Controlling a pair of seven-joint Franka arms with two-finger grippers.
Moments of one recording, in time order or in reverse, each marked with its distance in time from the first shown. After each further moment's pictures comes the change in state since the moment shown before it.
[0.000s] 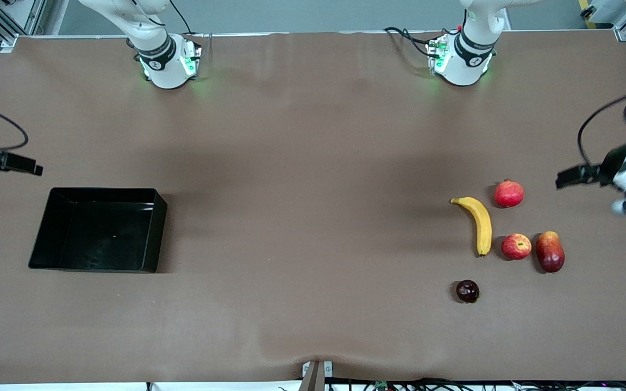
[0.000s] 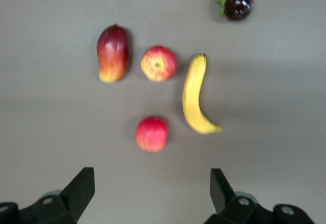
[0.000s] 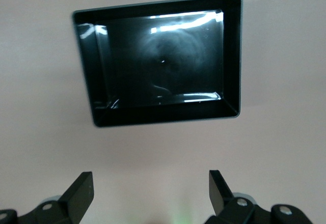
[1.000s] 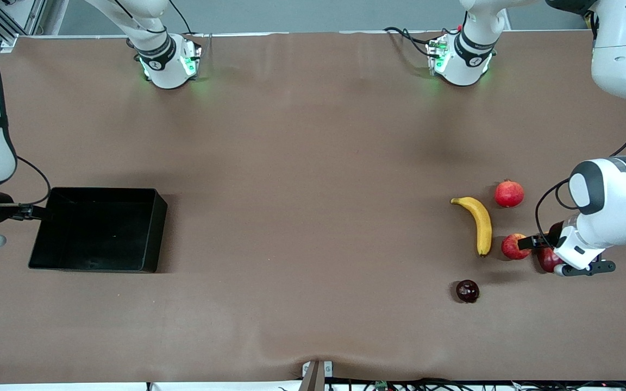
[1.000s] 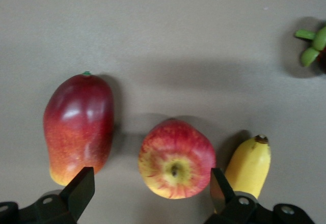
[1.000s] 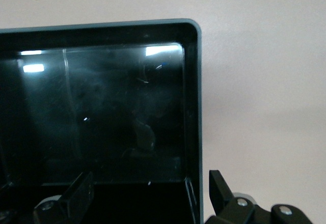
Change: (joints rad) left arm 0.045 0.367 -0.002 -0.038 0.000 0.466 0.001; right arm -0.150 0.245 -0.003 -0.193 0.000 0.548 -0.207
